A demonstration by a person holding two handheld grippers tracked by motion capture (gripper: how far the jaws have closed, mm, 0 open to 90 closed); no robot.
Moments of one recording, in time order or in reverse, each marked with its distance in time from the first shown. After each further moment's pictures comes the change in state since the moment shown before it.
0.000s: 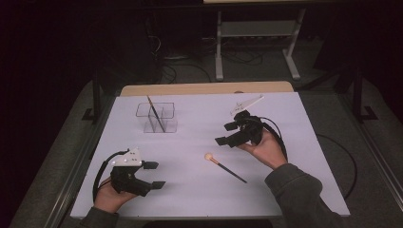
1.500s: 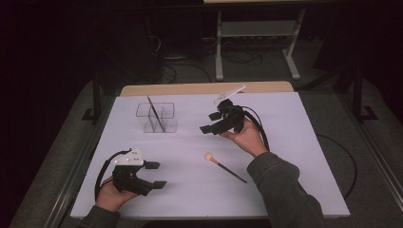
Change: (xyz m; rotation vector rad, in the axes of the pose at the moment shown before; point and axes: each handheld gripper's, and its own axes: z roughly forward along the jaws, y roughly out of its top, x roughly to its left) left arm 0.003 0.000 0.004 0.017 -0.019 0.006; right arm -0.015 0.039 0.041 -0.039 0.031 -0.013
